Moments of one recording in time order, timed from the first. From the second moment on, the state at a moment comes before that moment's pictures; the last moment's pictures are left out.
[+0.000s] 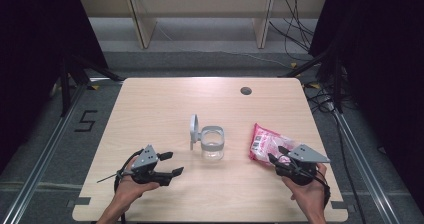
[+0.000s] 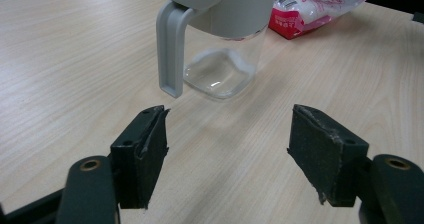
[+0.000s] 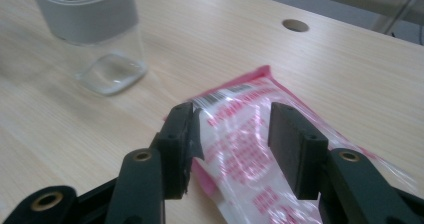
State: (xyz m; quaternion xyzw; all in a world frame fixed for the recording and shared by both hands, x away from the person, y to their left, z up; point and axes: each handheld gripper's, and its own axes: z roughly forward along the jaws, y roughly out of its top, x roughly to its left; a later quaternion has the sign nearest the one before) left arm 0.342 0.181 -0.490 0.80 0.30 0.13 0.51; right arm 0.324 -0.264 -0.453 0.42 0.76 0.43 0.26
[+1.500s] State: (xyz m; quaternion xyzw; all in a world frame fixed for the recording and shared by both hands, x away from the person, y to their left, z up) left arm 0.343 0.177 -0.495 0.81 0.28 0.13 0.50; right arm 0.318 -0.338 -0.491 0.61 0.66 0.38 0.21
